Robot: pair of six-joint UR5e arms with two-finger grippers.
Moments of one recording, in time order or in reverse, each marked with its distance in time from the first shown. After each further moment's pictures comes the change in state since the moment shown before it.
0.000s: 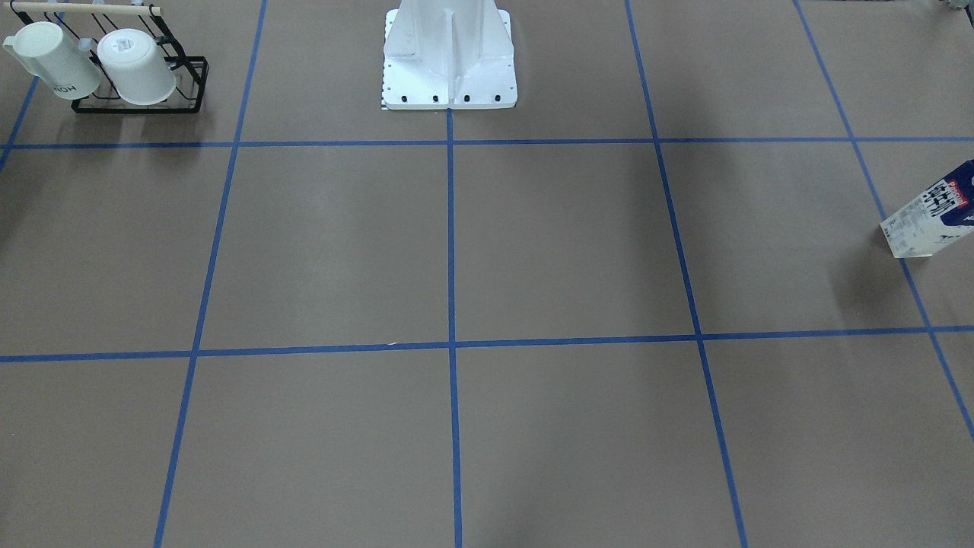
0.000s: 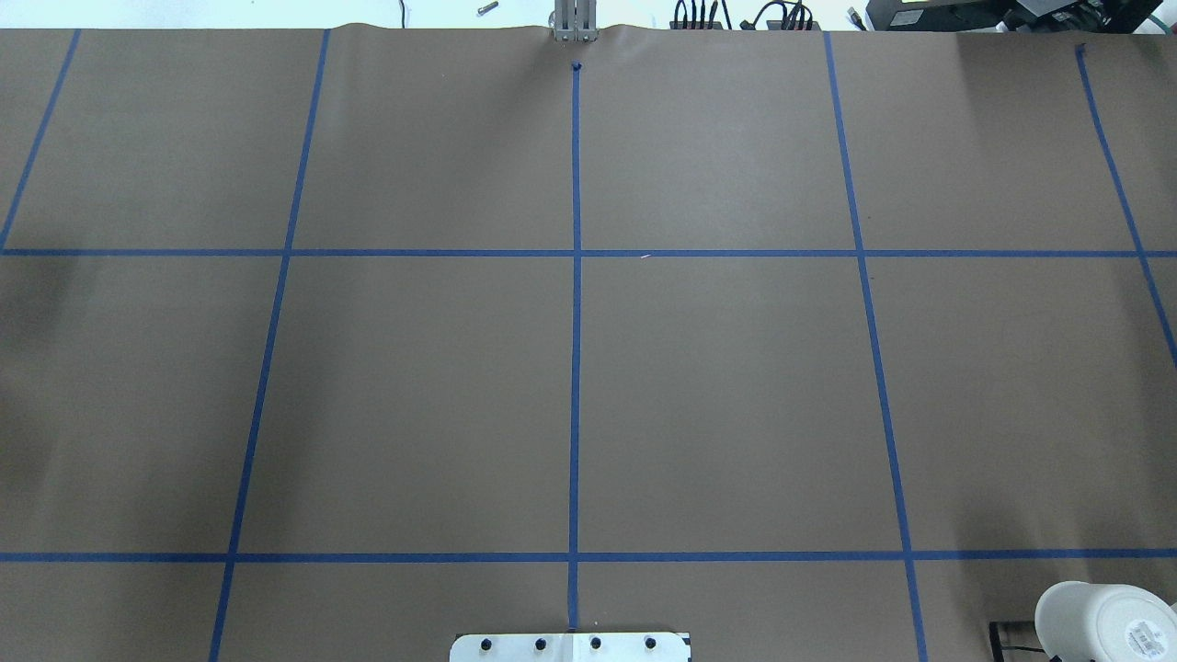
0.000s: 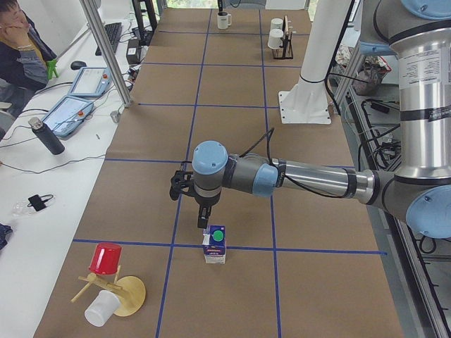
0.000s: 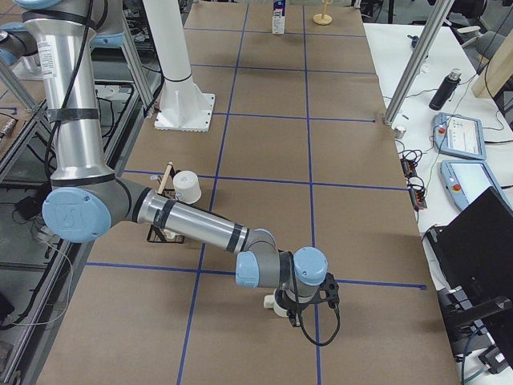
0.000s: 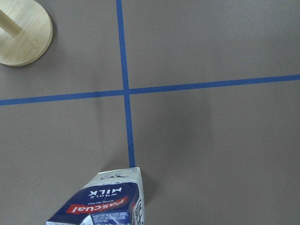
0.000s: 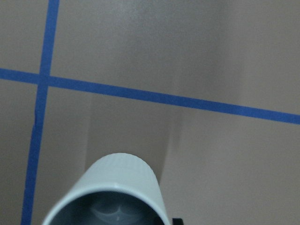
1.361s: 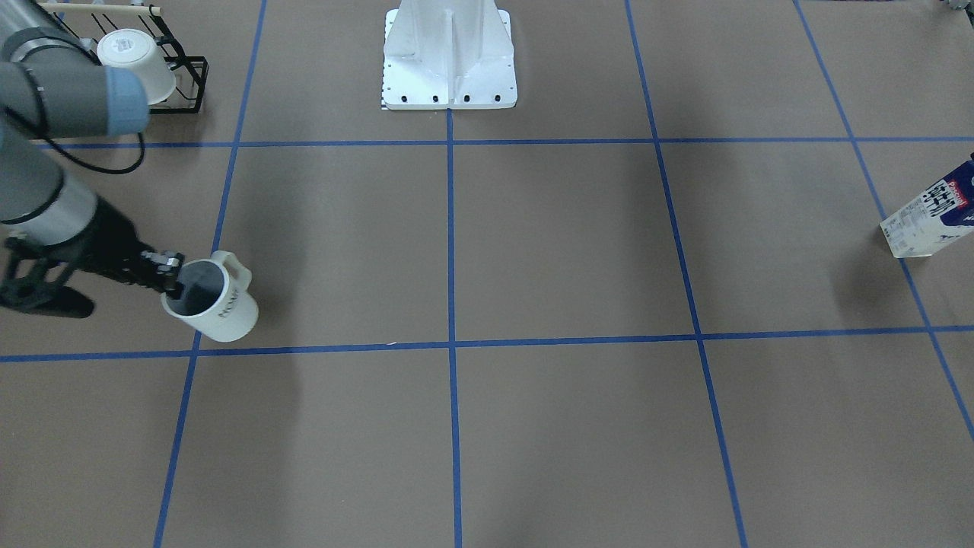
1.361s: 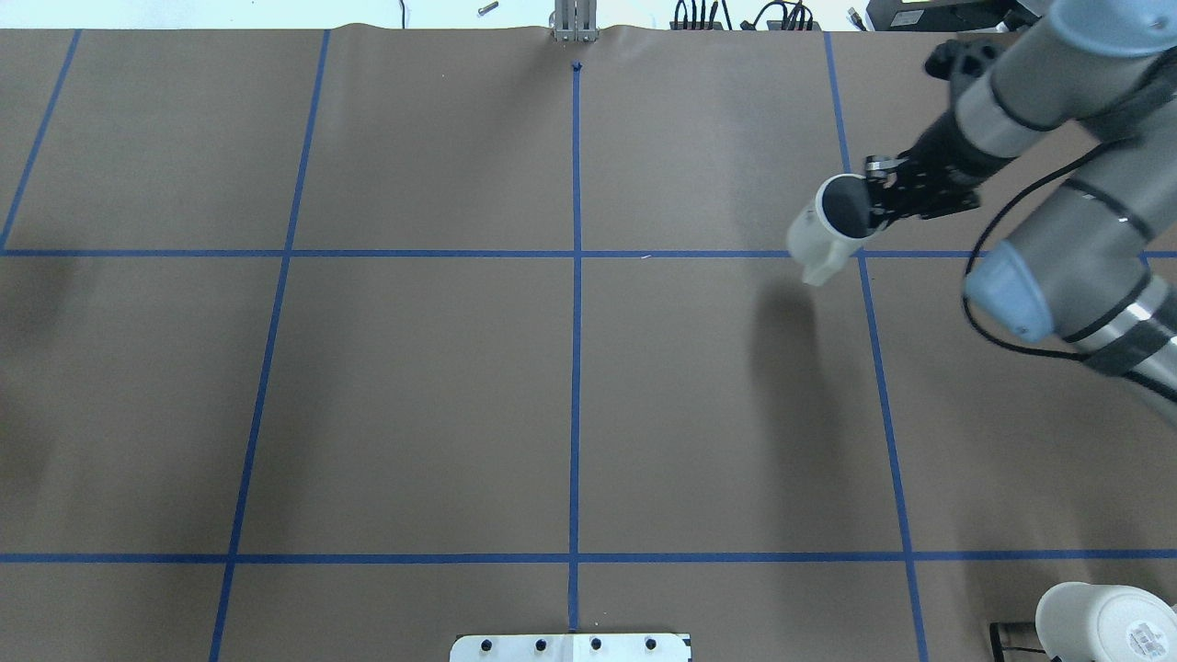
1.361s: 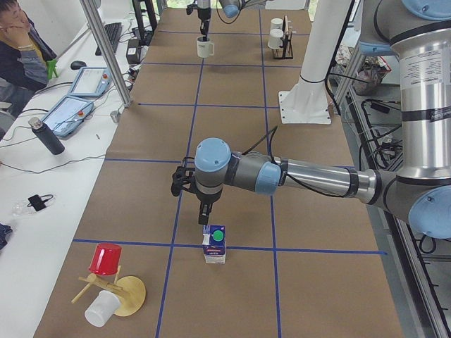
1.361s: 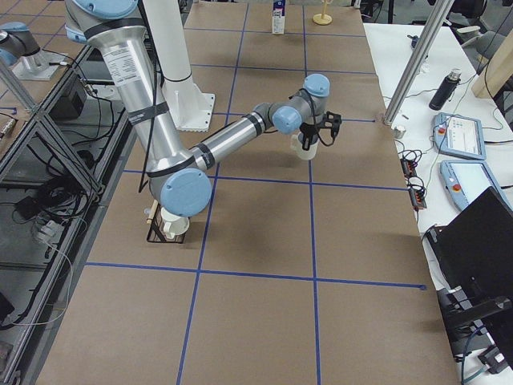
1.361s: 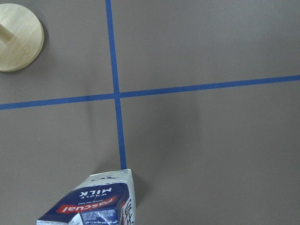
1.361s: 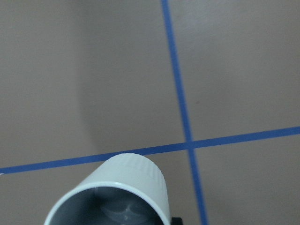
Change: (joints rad) left arm -0.005 0.006 -0.019 -0.003 -0.022 0.006; right arm -0.606 0.329 0.567 -0.192 -0.044 1.235
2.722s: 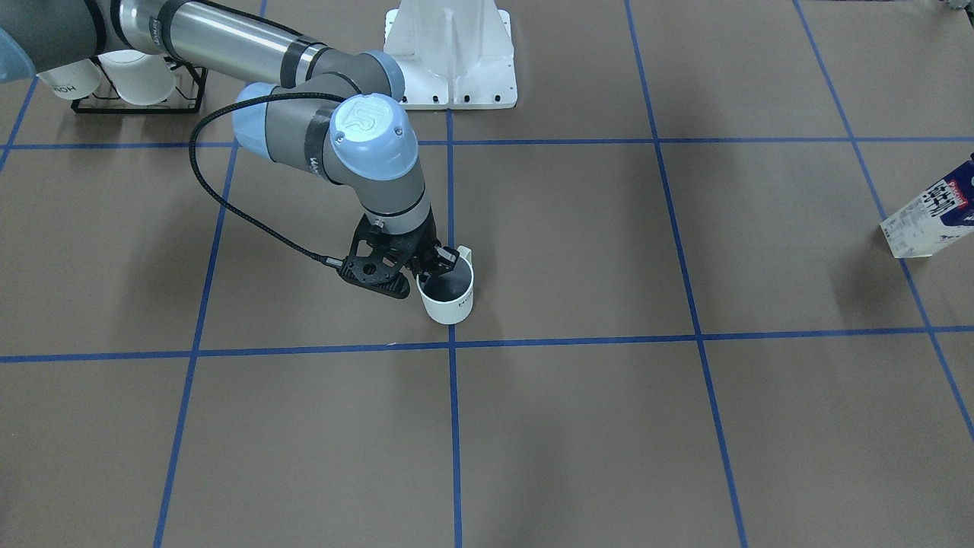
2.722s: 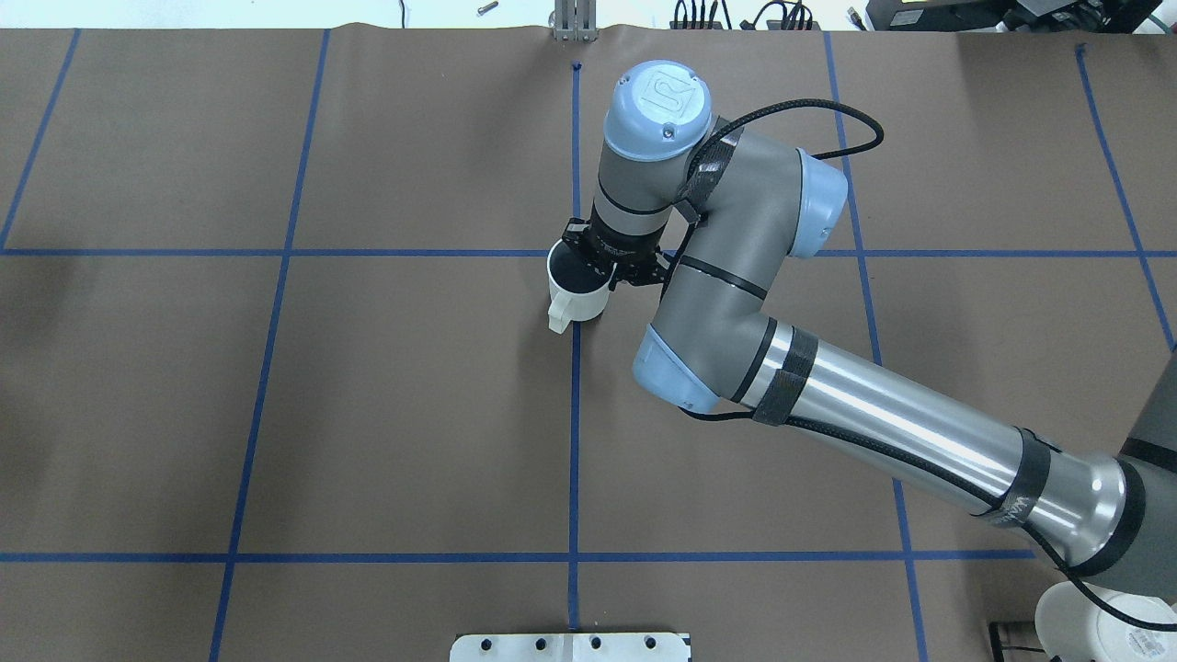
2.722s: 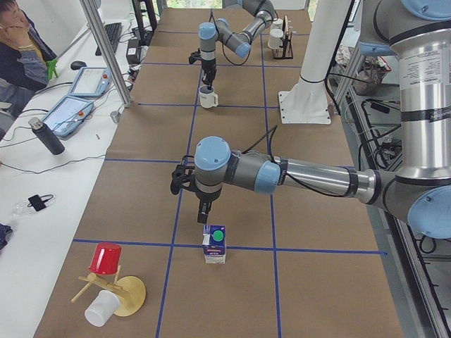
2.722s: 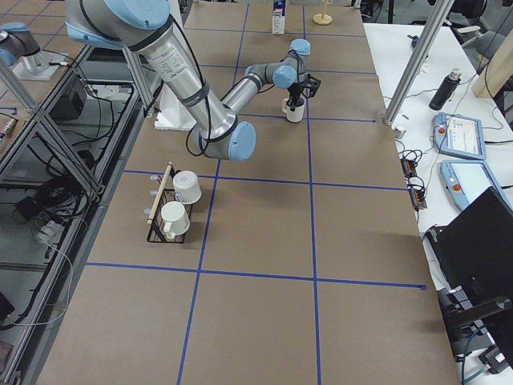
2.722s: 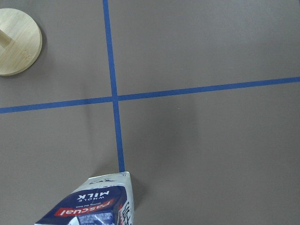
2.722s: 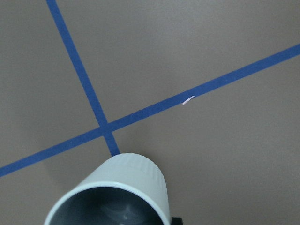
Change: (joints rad) left arm 0.000 -0.002 -0.007 -0.004 0.000 -0.005; right arm -0.295 0.426 -0.324 -0.041 -0.196 0.403
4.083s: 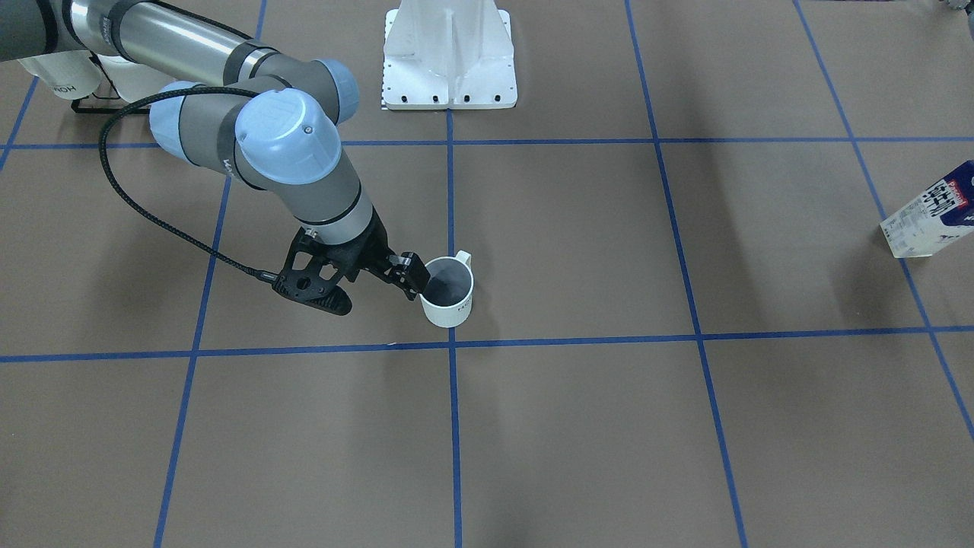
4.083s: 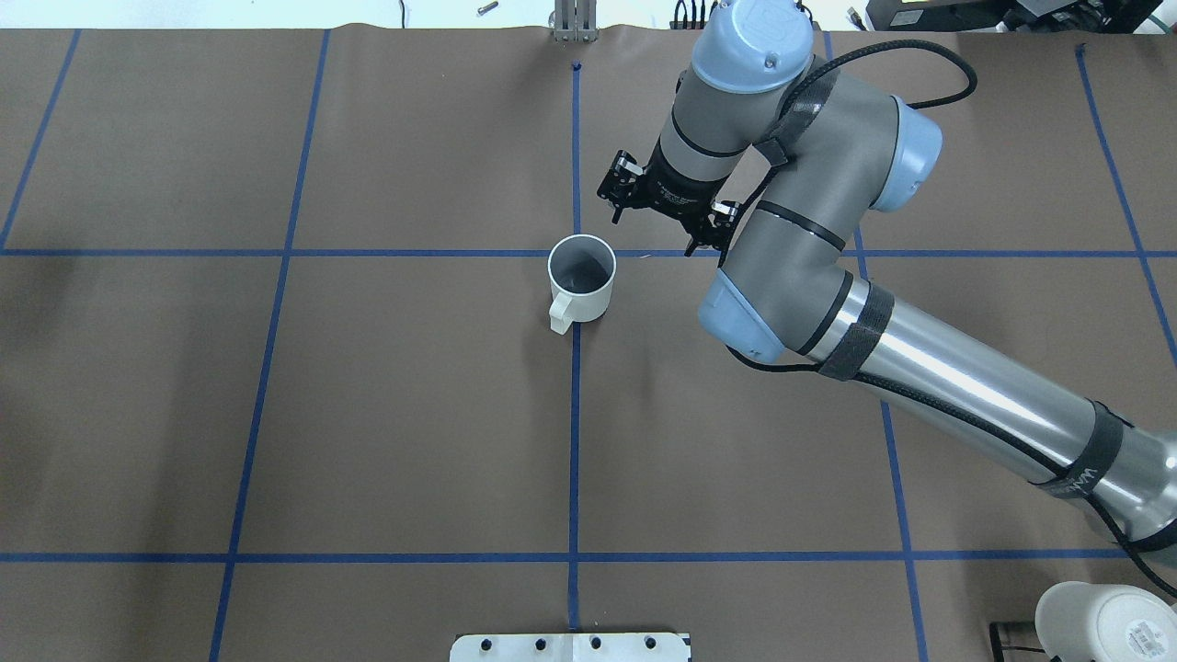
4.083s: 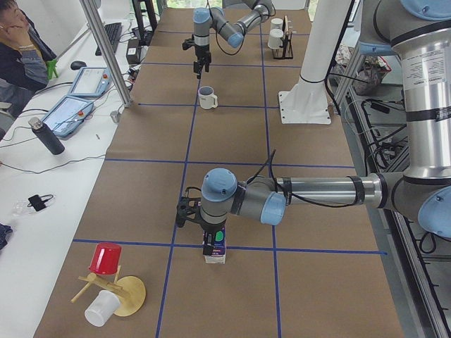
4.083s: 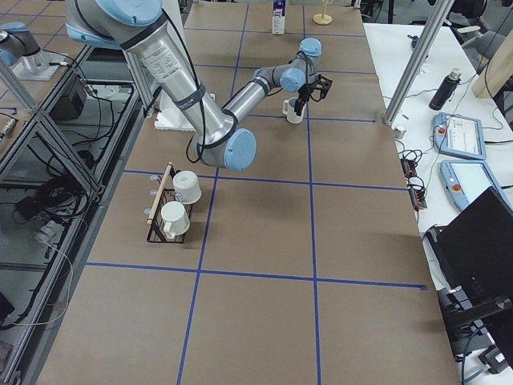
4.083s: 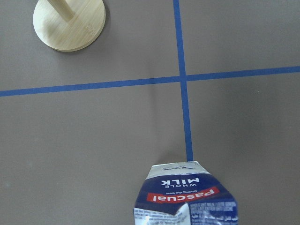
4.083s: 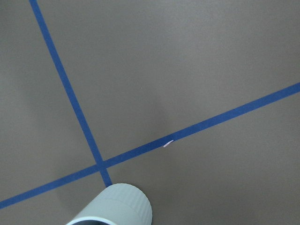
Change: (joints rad) left arm 0.004 0.047 0.146 -0.184 0.095 -0.062; right arm 0.103 -0.075 0.087 0.024 0.075 -0.040
